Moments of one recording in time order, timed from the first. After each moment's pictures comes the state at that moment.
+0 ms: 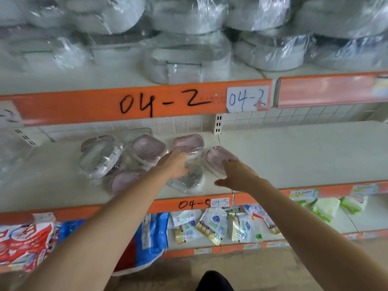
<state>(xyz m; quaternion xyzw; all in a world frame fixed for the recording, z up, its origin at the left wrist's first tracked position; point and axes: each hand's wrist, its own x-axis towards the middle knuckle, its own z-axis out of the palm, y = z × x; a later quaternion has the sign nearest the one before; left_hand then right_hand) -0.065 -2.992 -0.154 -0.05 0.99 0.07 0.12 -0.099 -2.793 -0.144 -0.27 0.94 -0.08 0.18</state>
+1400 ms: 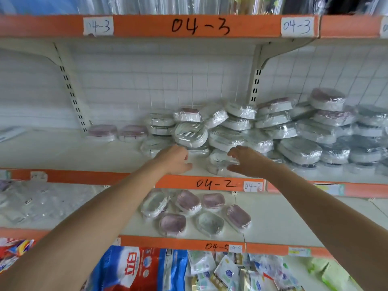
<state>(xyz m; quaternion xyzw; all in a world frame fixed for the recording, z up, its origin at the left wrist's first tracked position) 0.080 -3.044 0.180 -0.08 0.99 0.07 -0.04 -0.014 -2.829 0.190 -0.40 0.91 -0.05 0.00</state>
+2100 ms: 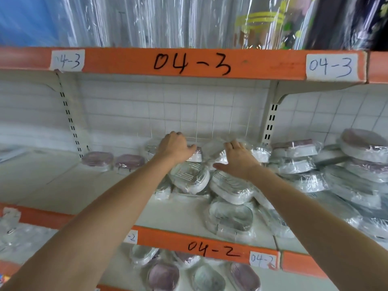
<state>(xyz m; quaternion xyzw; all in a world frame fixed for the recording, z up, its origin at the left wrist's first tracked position) -0.056 -3.082 0.257 -0.24 0.95 0.06 -0.19 -0.138 -2.914 0.245 -0.40 0.91 -0.04 -0.10</state>
